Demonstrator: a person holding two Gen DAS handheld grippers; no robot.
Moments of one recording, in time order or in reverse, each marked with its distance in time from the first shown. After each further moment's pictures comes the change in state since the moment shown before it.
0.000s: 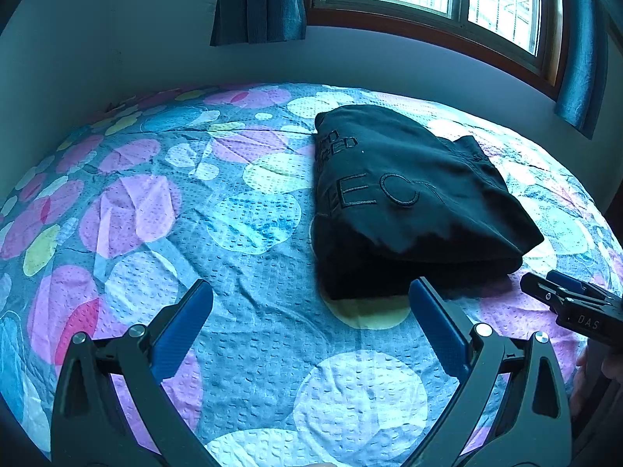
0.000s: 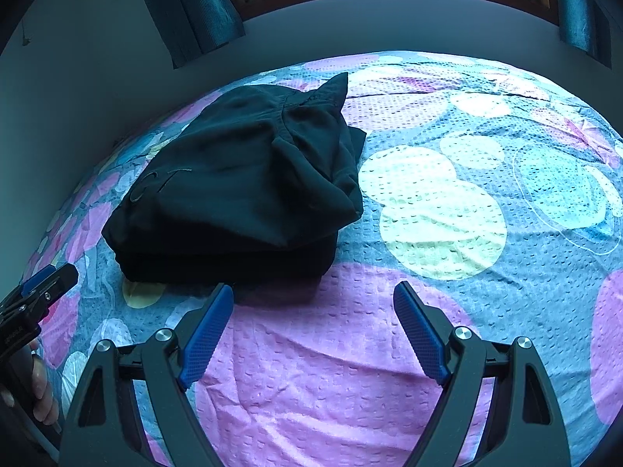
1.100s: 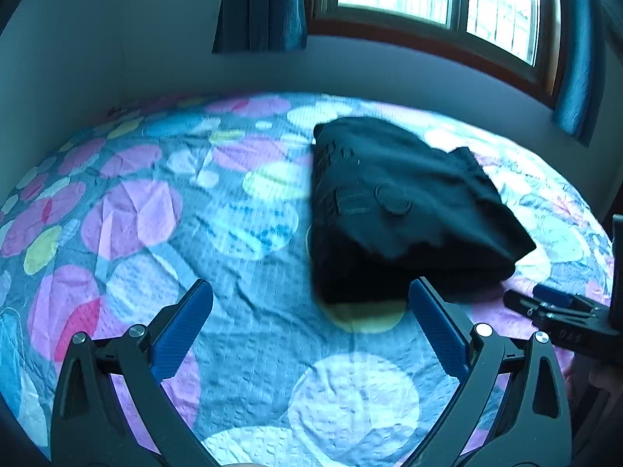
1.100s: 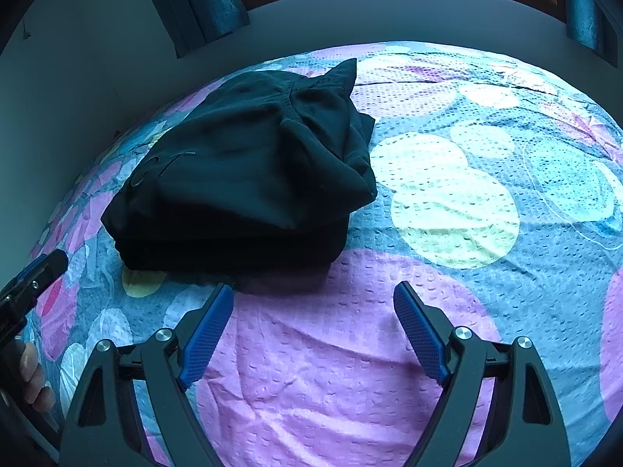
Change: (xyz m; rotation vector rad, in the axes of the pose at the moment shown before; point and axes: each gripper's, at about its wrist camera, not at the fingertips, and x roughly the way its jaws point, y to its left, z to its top) left arm -0.011 0.002 0.001 -0.005 -0.052 -0.011; right arm 0.009 0.005 -0.005 -0.015 0.034 0.014
